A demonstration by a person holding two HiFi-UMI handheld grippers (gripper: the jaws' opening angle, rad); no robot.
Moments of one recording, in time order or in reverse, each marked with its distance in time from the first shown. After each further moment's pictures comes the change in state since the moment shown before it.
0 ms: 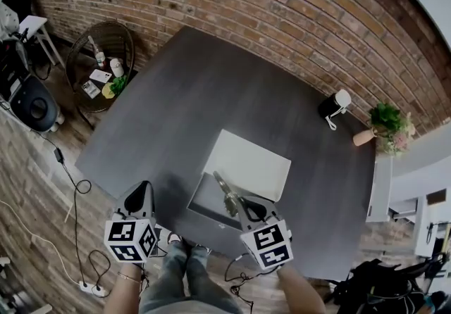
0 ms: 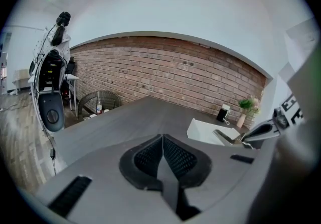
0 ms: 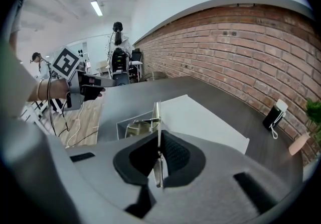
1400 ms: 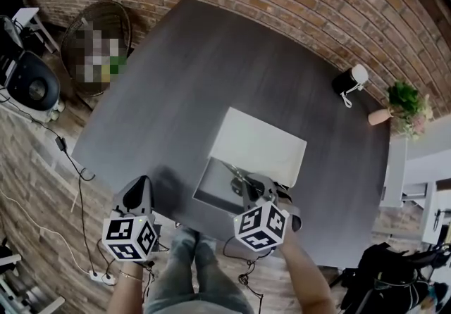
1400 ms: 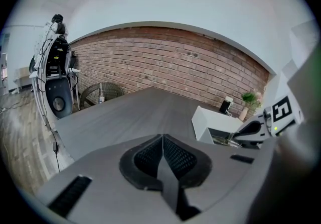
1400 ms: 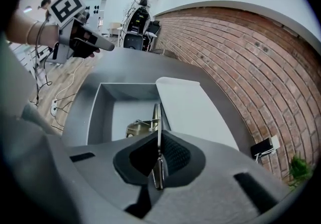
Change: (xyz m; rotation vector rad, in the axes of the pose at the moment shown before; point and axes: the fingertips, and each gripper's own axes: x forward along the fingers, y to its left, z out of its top) left arm 0.011 0.021 -0.041 -0.008 0.080 0.016; right arm 0.059 -0.011 -0.037 -0.368 0.244 -0.112
